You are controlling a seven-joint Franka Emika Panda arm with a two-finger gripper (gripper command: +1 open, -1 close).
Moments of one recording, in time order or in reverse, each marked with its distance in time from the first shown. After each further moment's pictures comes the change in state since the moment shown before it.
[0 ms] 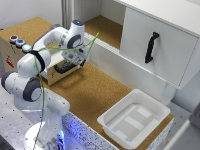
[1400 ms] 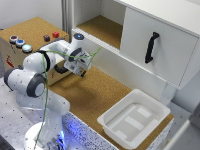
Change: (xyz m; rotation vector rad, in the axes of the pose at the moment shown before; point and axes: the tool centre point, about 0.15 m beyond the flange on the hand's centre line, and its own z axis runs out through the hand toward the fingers) arm 0.044 -0.026 0.071 0.029 0.084 -0.007
